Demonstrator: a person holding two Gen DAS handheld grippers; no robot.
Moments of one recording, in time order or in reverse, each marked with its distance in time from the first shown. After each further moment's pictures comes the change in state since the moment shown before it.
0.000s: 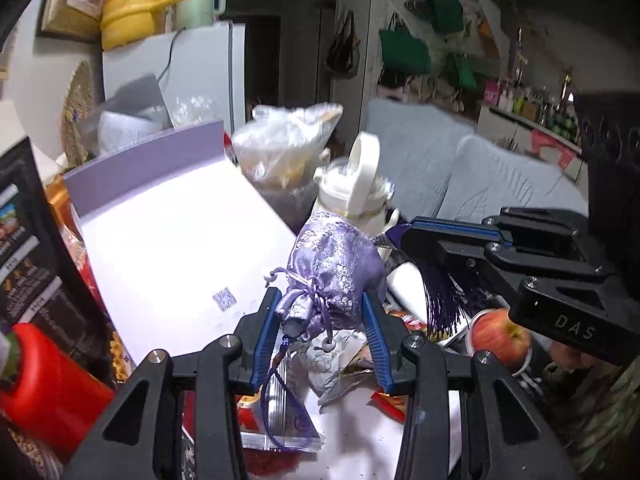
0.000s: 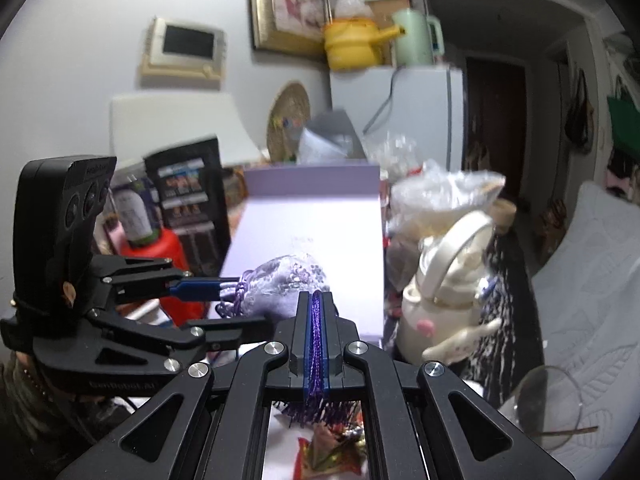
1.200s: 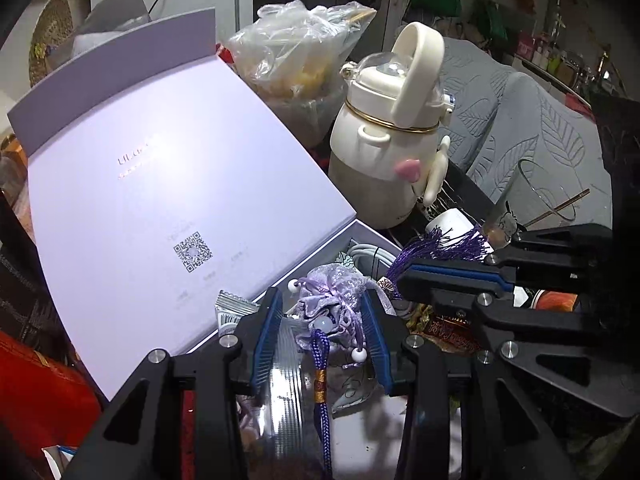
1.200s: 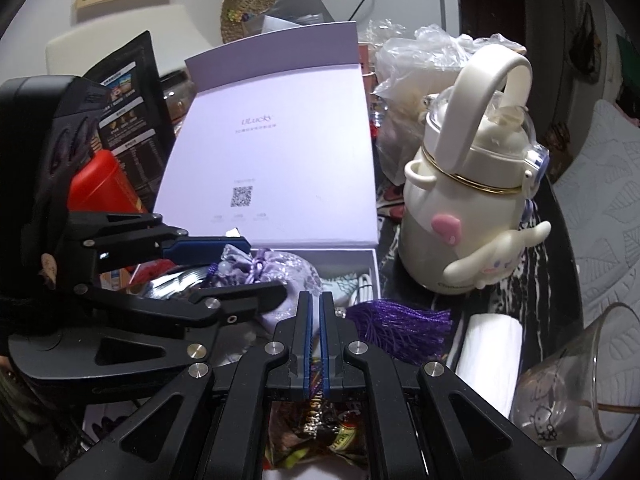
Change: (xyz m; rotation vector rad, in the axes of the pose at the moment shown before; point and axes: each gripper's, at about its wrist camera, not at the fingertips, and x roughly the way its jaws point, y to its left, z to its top) left arm 0.085 0.009 -0.013 -0.039 0.231 0.047; right arm 0.090 -0.033 -0.046 0.087 0.322 -0.016
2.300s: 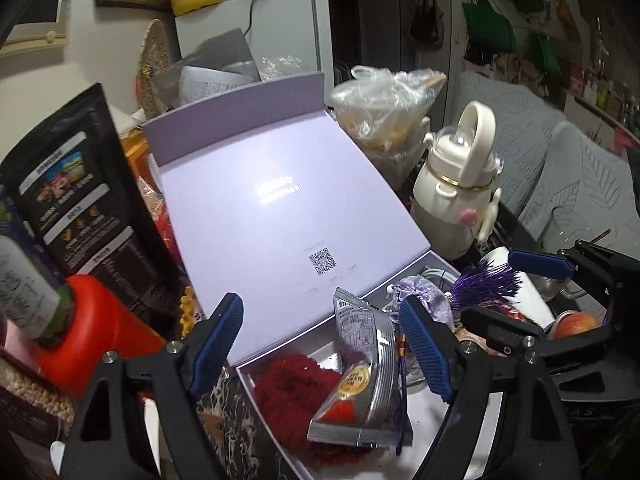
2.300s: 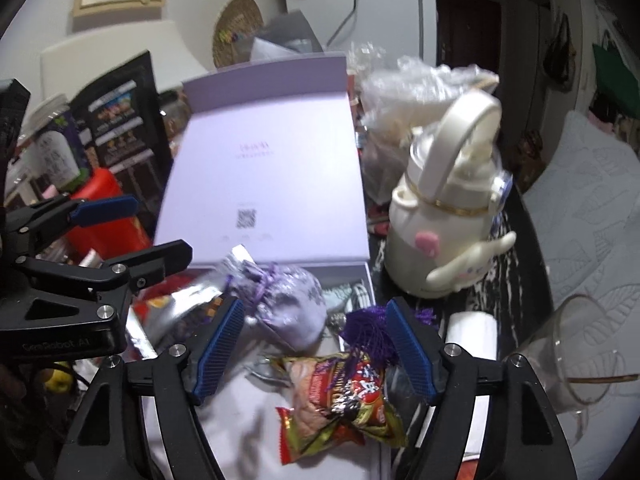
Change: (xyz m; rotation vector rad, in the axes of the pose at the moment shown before) left arm -0.079 0.027 -0.011 -0.101 -0.138 0.236; right arm -0.029 0.026 0.003 0.023 -0.059 -0.101
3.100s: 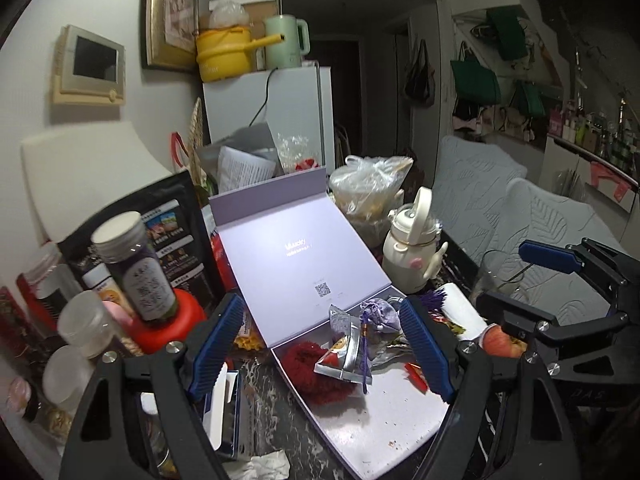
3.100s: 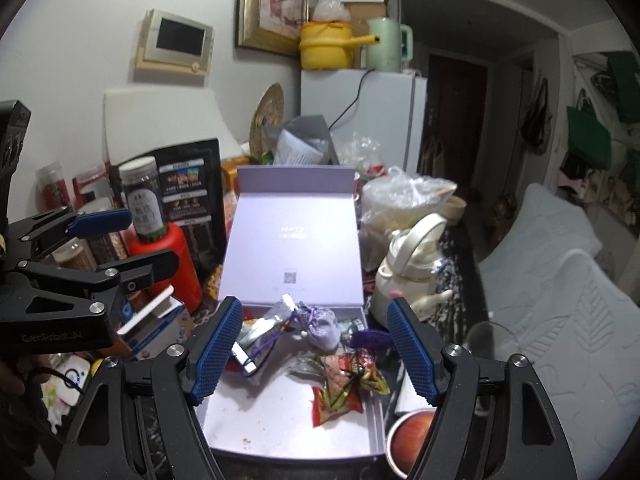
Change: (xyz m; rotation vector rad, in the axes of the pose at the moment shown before) left arm -0.160 0.000 -0.017 -0.007 -0.213 0.004; right arm -0.150 0.059 -0.003 -0.066 -0.222 -0.082
